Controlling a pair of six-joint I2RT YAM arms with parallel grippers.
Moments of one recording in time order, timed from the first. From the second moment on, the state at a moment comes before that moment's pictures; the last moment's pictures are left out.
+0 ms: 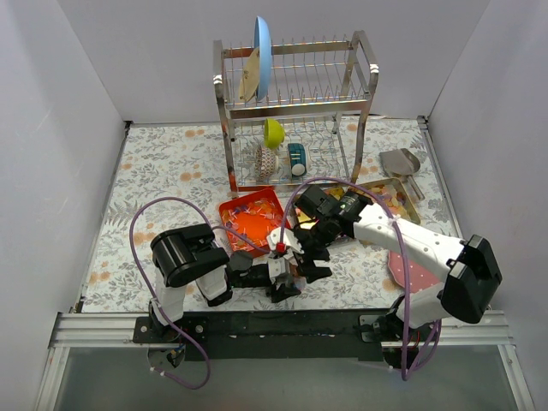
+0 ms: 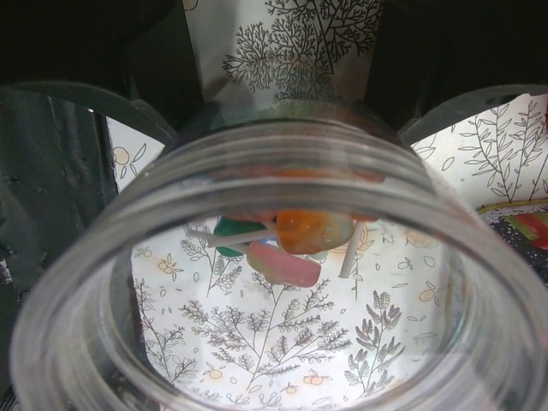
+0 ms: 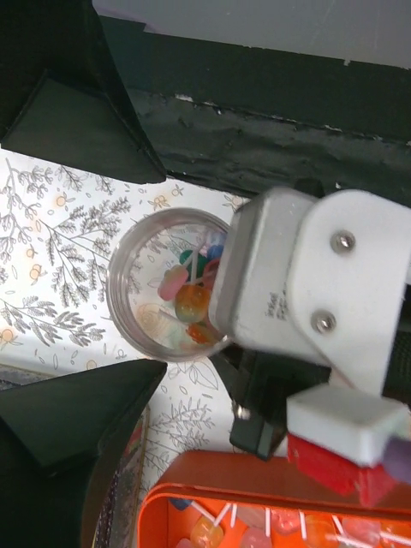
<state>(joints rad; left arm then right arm) -1.01 1.93 0.25 1.45 0.47 0.10 0.90 1.43 1.16 -1.00 -0.60 -0.91</state>
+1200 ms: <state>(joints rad) -1.01 1.92 0.24 1.45 0.44 0.09 0.92 1.51 1.27 -1.06 -0.61 -0.99</state>
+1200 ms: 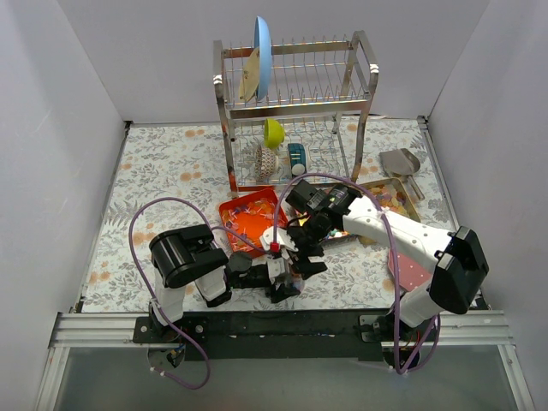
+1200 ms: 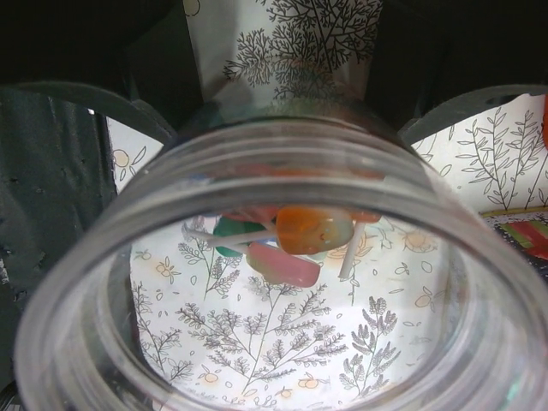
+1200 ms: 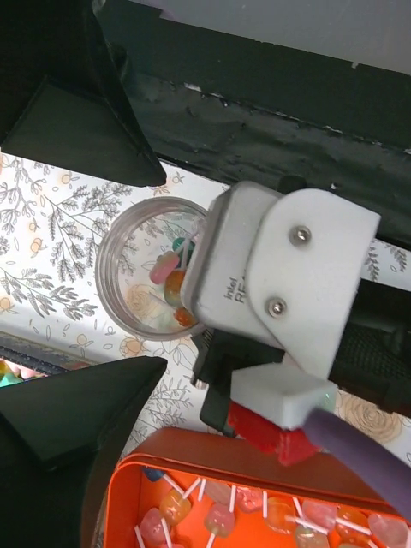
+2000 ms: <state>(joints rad) -0.98 1.92 0.24 1.45 0.46 0.09 0.81 1.30 1.13 -1.18 -0.47 -0.91</state>
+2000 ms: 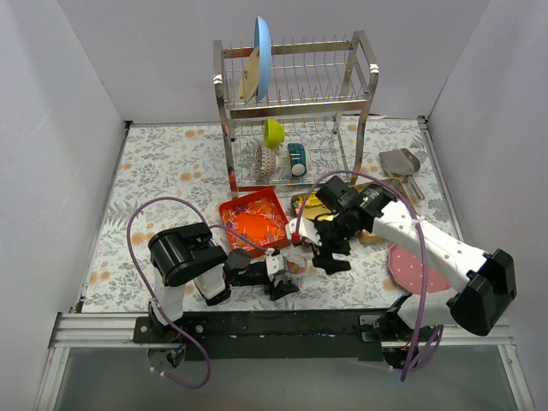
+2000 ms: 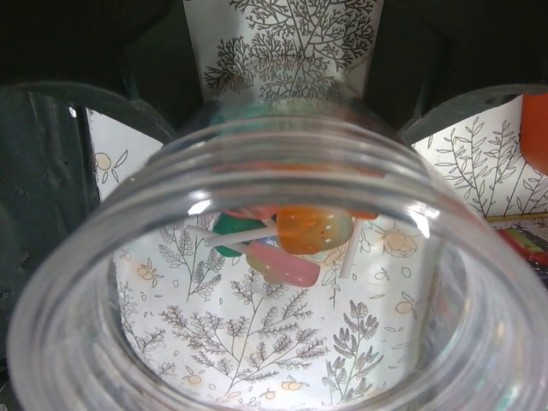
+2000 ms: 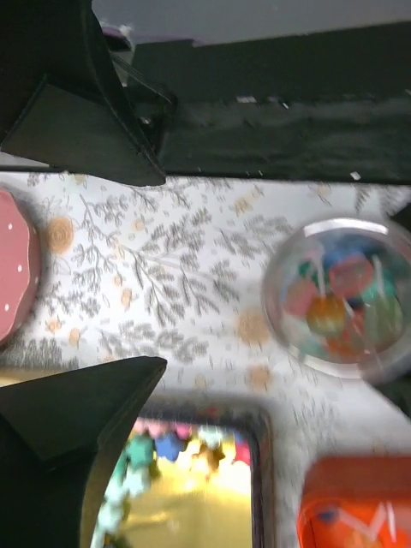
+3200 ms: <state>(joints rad) -0.97 1.92 0.25 1.45 0.46 0.08 0.91 1.37 1.14 -1.14 -0.52 -1.08</state>
